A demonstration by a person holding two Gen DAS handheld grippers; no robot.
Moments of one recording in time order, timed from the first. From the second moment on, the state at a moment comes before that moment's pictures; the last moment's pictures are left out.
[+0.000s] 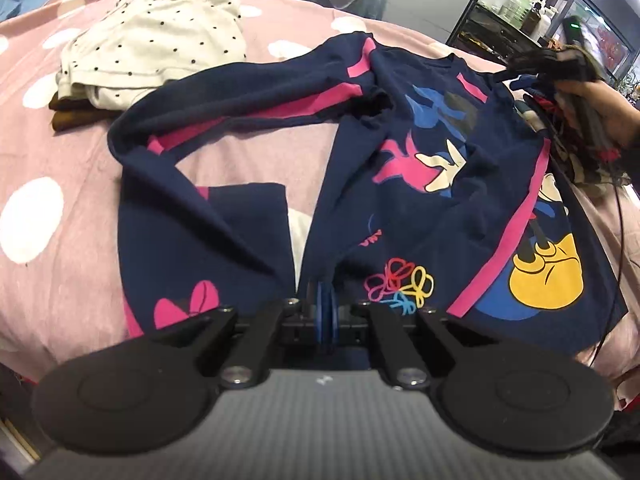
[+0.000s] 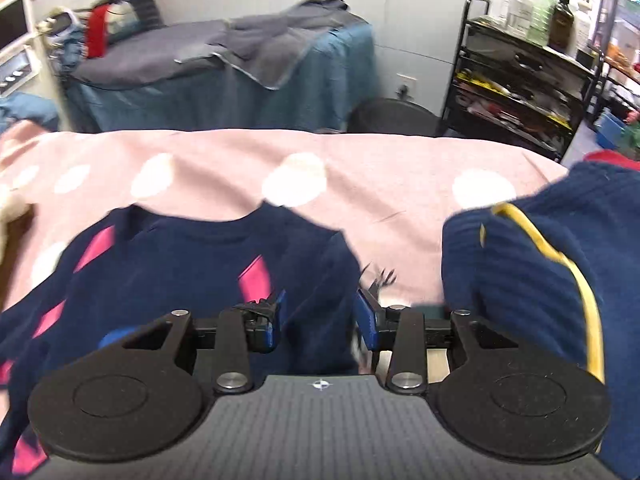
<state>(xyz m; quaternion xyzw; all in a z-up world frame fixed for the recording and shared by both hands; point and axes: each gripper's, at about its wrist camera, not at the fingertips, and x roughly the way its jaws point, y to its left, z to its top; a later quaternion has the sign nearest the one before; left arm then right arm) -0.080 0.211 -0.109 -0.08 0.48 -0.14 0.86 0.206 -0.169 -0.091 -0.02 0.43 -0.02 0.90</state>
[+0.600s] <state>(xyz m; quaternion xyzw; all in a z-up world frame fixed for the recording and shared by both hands) -0.079 0.214 -0.115 -0.10 0.47 -0.12 0.87 0.169 -0.181 -0.065 -0.02 0.35 0.01 0.94</state>
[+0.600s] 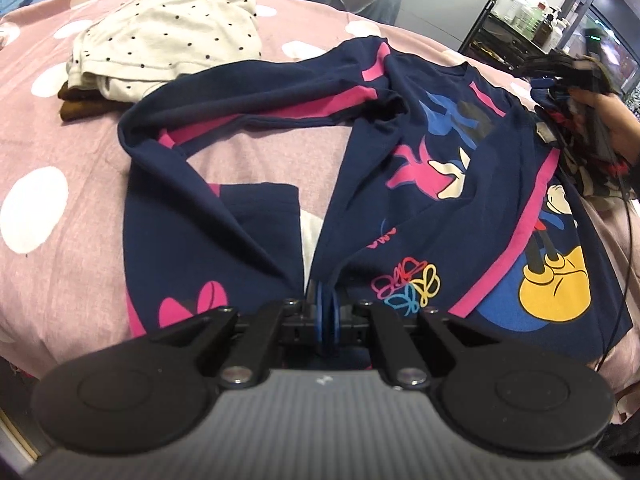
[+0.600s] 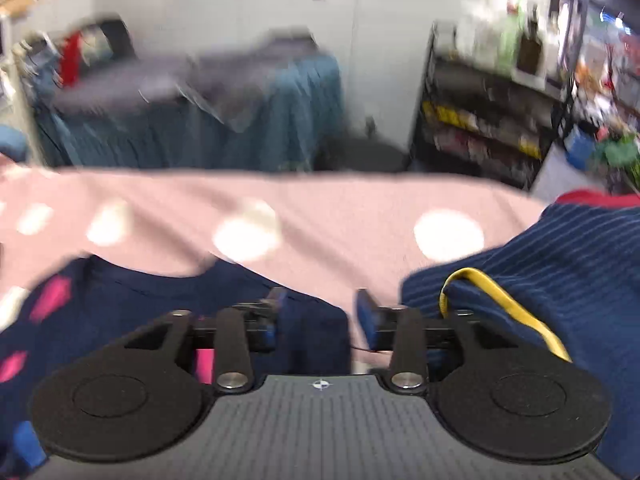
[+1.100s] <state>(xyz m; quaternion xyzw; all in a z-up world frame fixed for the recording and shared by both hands) -0.086 0.217 -0.109 -0.10 0.46 -0.09 0.88 0.058 -0.187 -0.115 -0.12 0.40 0.07 0.91</state>
